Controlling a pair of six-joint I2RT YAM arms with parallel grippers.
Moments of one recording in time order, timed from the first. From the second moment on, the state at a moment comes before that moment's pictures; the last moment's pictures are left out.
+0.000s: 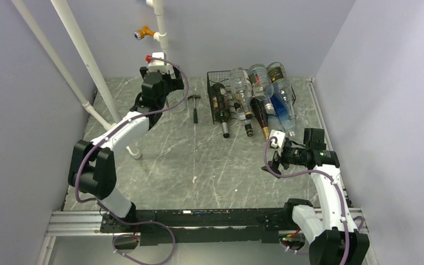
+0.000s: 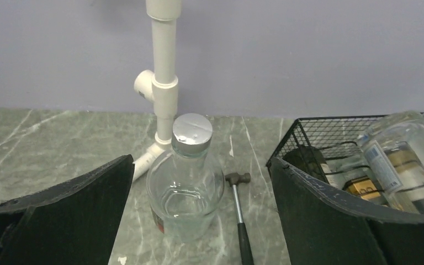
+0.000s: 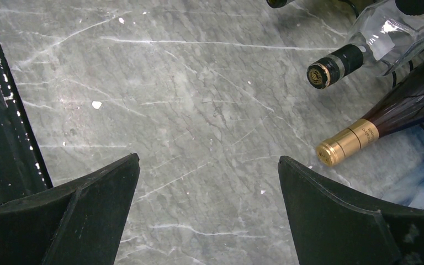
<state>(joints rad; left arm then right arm) -0.37 1.61 1.17 0.41 -0.31 -0.16 -0.12 0.88 0.71 -0.87 -0.90 -1.10</state>
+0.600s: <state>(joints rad) -0.37 1.51 1.40 -0.12 -0.26 -0.33 -0.12 0.88 0.71 -0.87 -0.90 -1.09</state>
